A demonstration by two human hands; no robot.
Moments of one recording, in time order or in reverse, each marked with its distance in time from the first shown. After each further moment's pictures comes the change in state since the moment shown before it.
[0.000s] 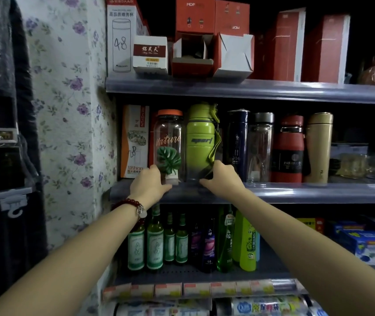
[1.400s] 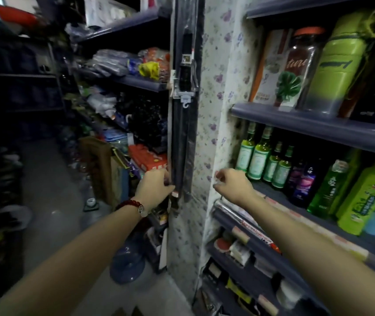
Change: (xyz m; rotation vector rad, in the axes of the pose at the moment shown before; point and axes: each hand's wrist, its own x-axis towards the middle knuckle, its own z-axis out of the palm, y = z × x) left_hand -0.340 -0.027 -0.033 0.217 0.088 -0.726; right_hand -0.177 -0.003 0.113 0.260 -0.590 -0.742
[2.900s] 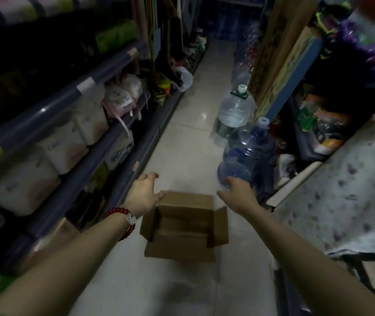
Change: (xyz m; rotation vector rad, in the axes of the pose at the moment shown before) left_hand -0.331 -0.382 0.333 0.071 0.192 -1.097; right_hand -0.095 -0.005 0.611 0.151 -0.700 -0.510
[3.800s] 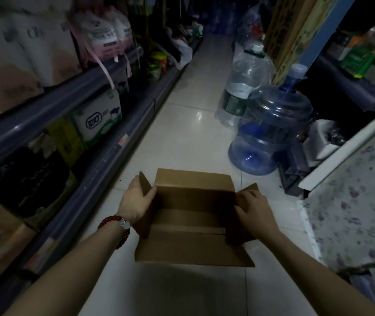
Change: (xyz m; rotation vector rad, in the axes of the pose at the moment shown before) left_hand 0.111 -0.188 0.238 -0.236 0.023 -0.066; right_hand 0.080 0.171 0.265 -0.125 0.217 -0.063
